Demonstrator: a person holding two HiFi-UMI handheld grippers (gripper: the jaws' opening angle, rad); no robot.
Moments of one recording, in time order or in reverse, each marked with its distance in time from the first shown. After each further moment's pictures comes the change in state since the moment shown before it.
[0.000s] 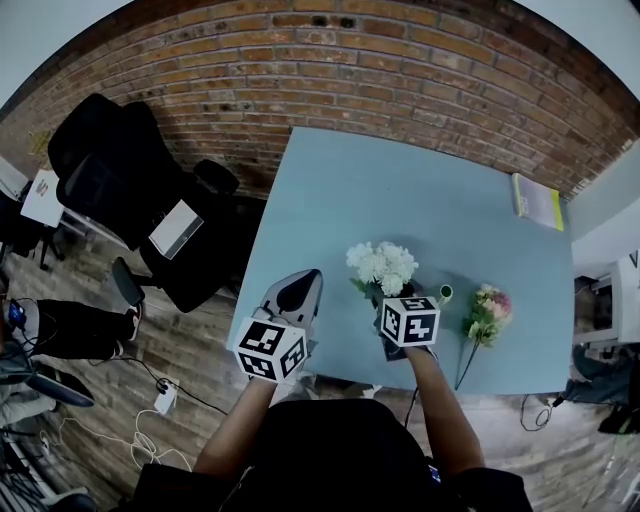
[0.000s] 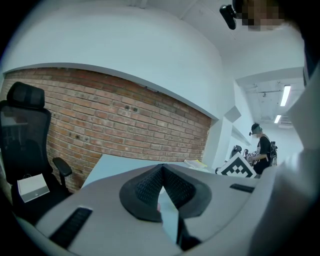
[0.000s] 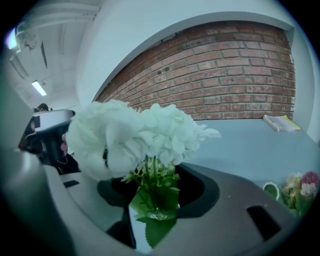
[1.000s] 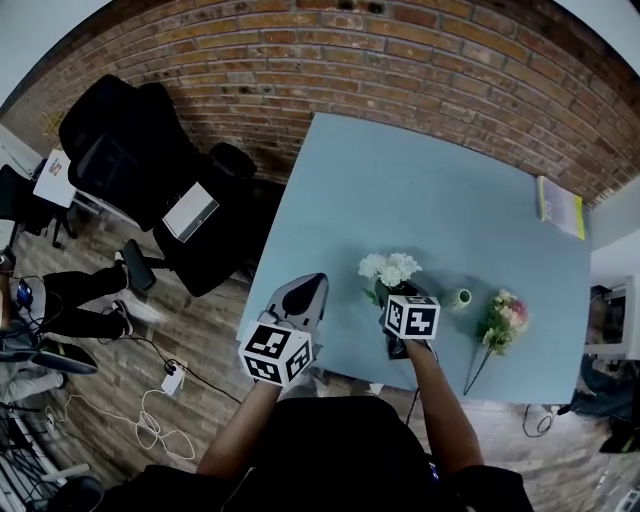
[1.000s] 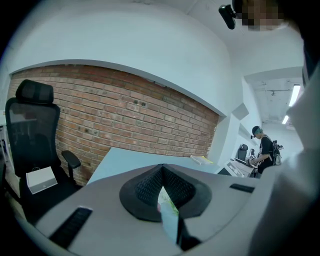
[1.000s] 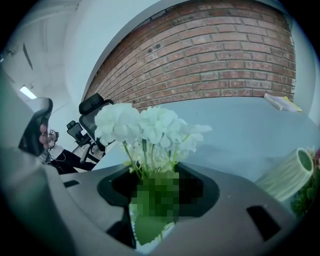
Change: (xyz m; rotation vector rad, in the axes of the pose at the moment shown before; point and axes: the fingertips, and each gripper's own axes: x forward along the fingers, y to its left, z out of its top) left arm -0.006 0.022 -0.023 -0.040 0.052 0.071; right arm 0.050 -0.012 -0.056 0.080 0.159 -0.015
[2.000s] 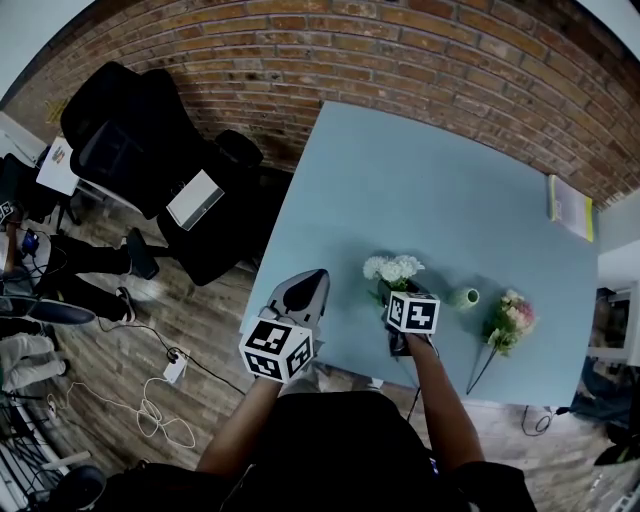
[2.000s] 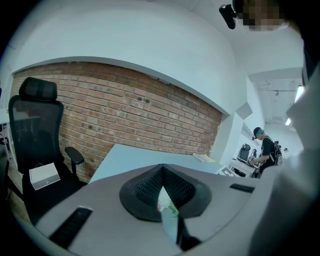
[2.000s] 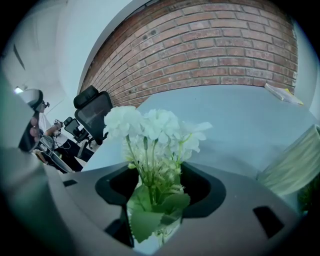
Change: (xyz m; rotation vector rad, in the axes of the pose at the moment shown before) left arm 0.000 0.015 -0.010 -0.022 0.029 0.027; right arm 0.026 -0.008 -0.029 0.030 0.096 -0.020
